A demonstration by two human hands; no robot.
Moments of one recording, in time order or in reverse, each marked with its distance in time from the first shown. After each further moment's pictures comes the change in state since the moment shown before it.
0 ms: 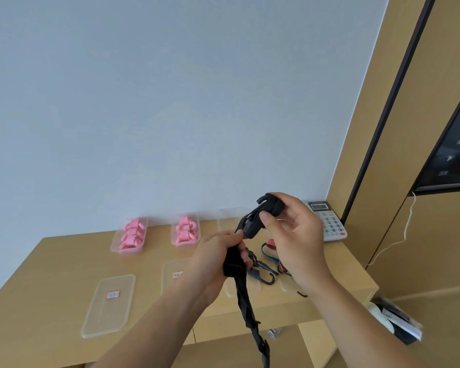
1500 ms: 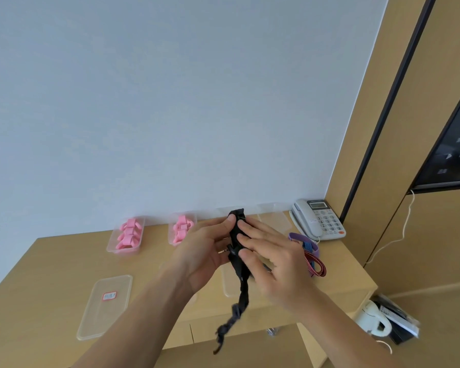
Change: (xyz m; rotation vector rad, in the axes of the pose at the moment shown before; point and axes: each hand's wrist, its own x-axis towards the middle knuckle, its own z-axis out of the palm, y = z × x) left_hand 0.004 0.025 -0.013 0.041 -0.163 0.063; right_hand -0.023 0.039 0.000 -0.404 -0.251 -0.524
